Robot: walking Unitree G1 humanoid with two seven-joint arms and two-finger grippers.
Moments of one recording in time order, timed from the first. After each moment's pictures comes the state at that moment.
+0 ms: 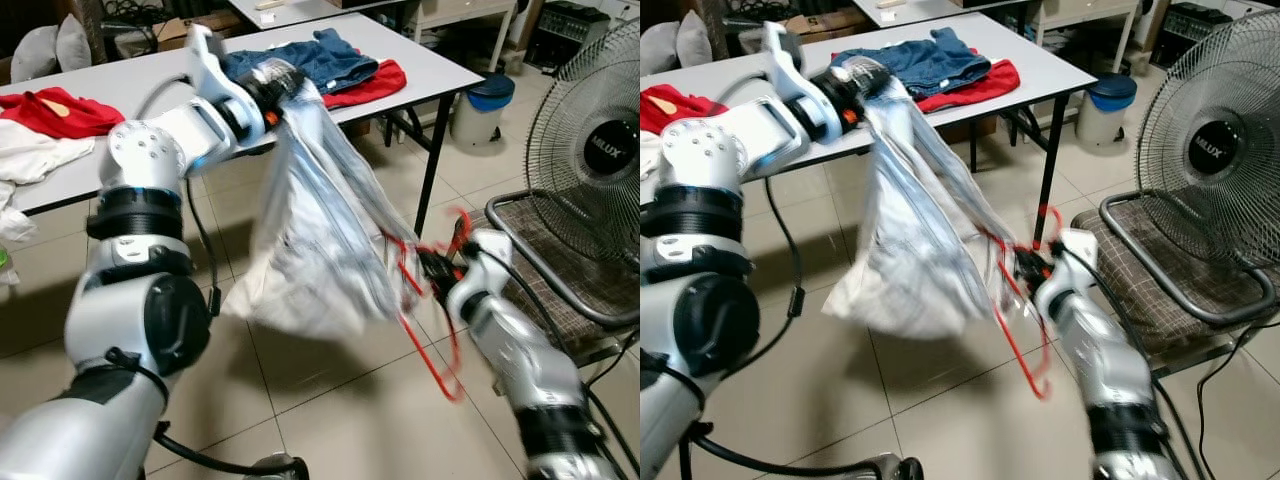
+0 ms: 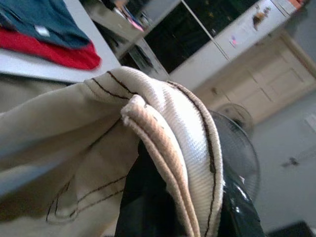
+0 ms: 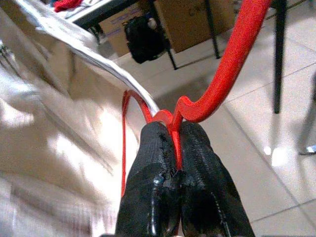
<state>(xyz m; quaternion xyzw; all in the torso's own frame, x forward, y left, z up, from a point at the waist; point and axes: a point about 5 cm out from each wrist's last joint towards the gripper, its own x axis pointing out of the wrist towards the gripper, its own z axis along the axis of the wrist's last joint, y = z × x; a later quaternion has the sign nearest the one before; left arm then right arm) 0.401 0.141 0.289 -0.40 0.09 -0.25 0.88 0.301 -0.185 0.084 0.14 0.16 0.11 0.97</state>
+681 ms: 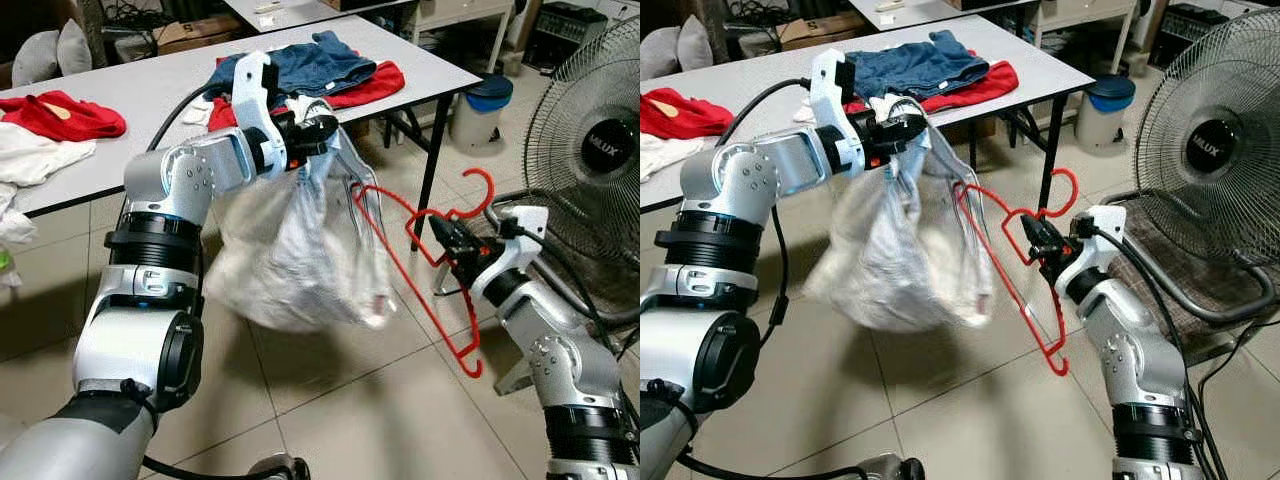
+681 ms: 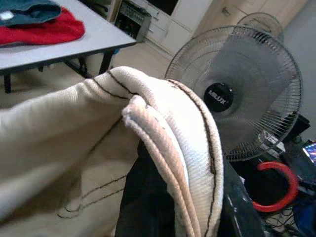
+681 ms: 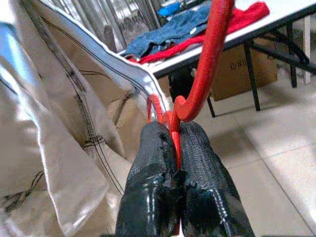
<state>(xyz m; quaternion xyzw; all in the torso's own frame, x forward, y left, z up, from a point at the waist) 0.382 0.102 0.268 -0.19 0.12 -0.35 0.91 0.304 -0.188 0.132 0.16 0.06 0.19 0.97</state>
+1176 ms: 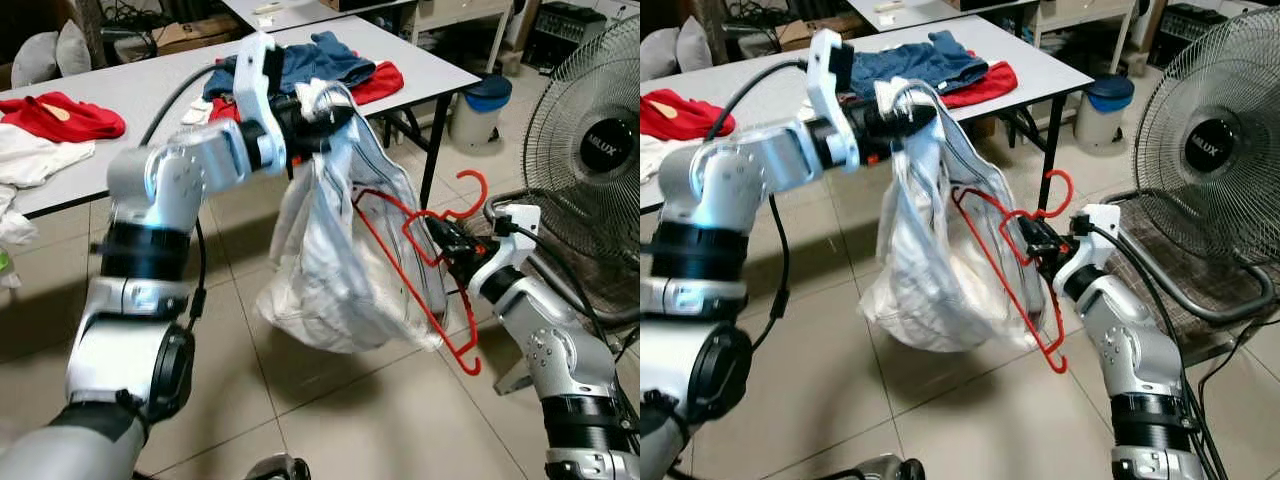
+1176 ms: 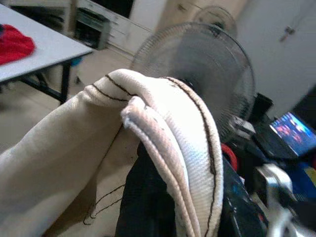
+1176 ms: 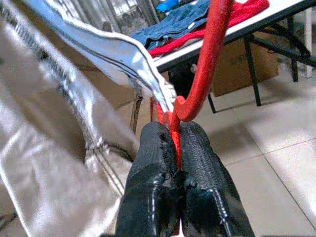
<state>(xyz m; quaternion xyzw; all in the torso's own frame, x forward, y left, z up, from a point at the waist) 0.360 0.098 0.277 -0.16 0.09 -0.44 0.88 0.312 -0.190 0.131 0.17 0.06 0.19 0.96</state>
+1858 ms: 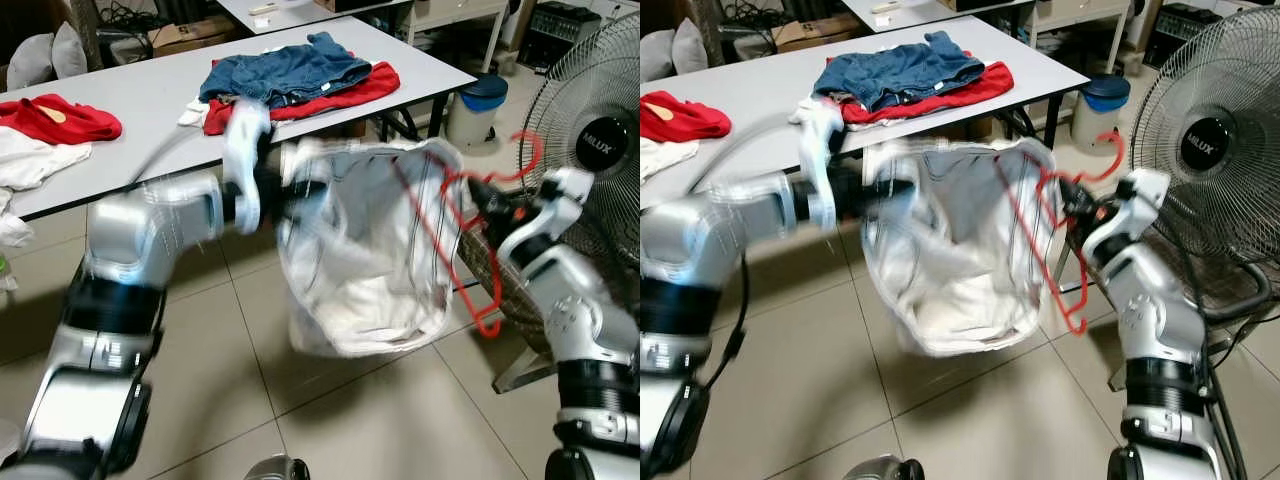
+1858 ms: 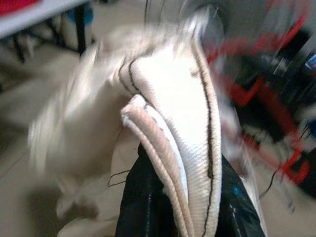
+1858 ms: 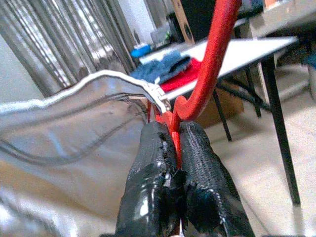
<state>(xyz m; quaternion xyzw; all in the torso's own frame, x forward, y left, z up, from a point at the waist) 0.339 0.126 0.216 -0.03 0.17 -0.42 0.89 0.335 -0.221 0.171 0.17 -0.02 0.13 0.98</state>
